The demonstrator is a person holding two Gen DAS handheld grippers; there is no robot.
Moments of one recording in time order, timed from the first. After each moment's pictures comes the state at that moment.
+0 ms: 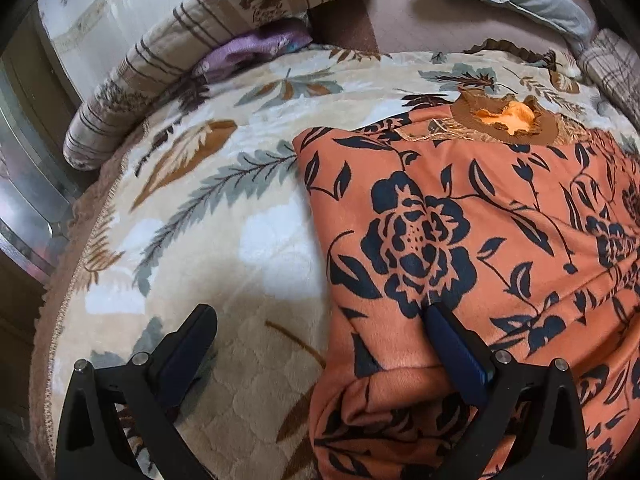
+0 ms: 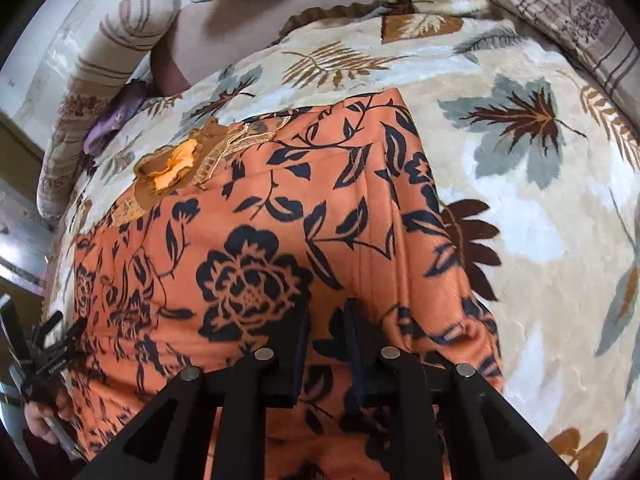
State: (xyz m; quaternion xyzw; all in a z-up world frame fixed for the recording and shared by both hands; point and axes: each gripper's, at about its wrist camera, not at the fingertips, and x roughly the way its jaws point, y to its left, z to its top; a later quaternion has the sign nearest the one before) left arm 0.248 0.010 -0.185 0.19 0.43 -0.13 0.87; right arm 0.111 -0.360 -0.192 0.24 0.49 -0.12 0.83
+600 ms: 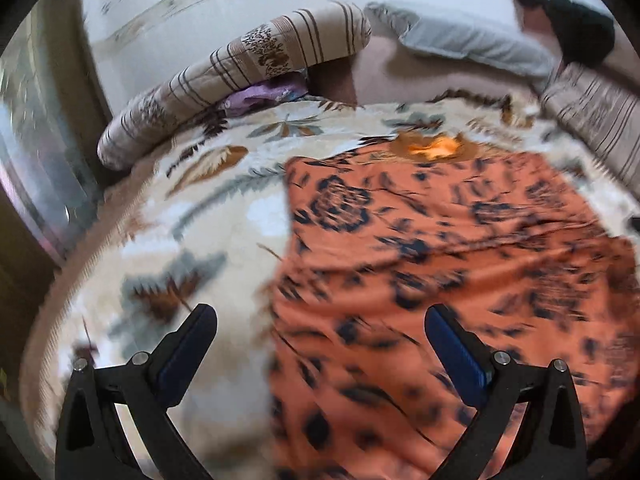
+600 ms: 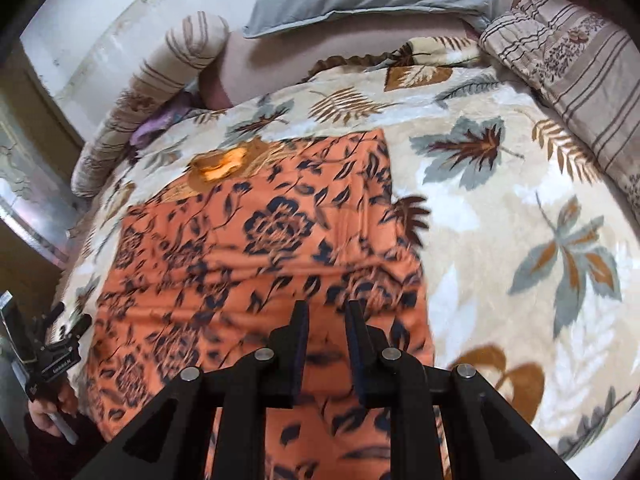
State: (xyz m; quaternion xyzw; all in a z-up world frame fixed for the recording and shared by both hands) left arm 0.108 0.031 -0.133 0.12 0.37 -0.16 0.91; right arm -0.001 -0.341 -0.132 0.22 0.44 -0.08 0.86
